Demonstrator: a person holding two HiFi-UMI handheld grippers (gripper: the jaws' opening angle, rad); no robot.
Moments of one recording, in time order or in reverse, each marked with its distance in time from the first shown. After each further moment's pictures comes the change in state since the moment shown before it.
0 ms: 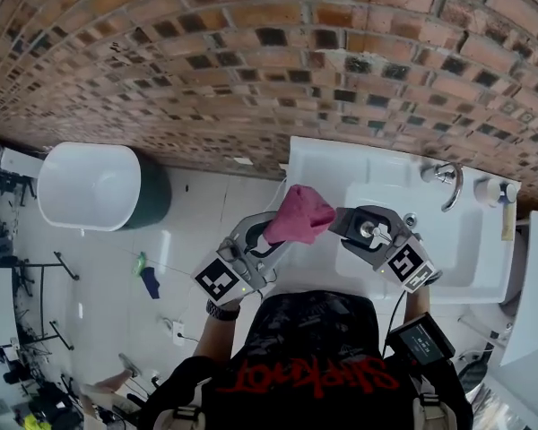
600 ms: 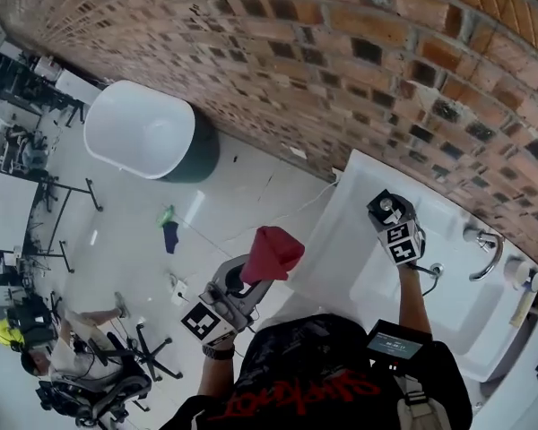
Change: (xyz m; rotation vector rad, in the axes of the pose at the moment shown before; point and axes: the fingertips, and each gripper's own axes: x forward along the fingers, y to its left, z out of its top) left arm -0.095 0.003 -0.029 -0.150 0.034 0.513; right arm 0.169 -0.121 -0.133 0.092 0.233 -0.127
